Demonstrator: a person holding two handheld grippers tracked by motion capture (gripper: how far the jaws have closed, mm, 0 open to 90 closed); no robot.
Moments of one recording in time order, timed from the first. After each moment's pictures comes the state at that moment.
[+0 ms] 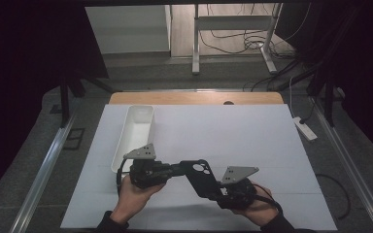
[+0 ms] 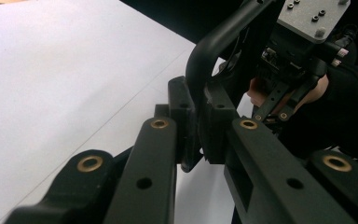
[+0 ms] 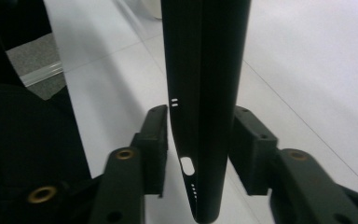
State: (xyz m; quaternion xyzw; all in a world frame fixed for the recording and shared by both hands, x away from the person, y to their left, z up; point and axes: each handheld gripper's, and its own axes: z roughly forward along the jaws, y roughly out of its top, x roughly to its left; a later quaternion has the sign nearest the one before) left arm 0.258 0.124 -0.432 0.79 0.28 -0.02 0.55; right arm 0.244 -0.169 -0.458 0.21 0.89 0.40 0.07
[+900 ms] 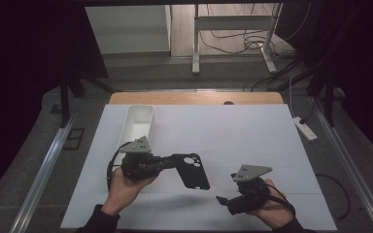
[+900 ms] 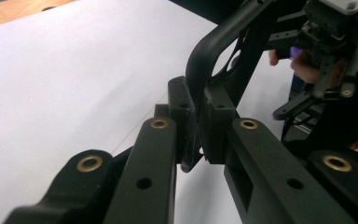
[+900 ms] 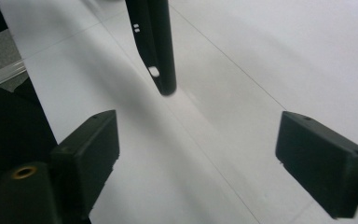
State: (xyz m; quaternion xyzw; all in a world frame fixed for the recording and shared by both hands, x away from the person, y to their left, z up) left arm 0.268 0.142 -0.419 0.81 0.29 0.03 0.51; right arm 0.243 -0.200 -0.452 0.27 0.89 0.36 0.10
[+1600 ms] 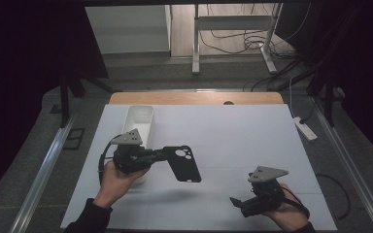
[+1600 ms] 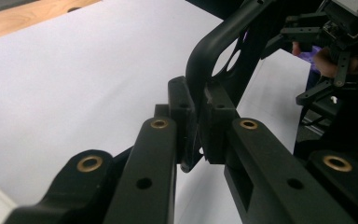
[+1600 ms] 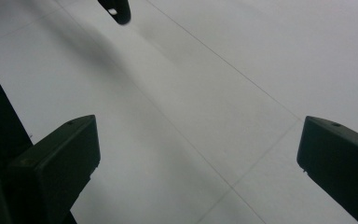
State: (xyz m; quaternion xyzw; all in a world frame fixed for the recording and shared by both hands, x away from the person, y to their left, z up) left arm 0.280 0.163 -0.409 0.81 0.30 0.04 0.50; right arm 0.240 -0.235 -0.456 0.31 0.88 0.35 0.13
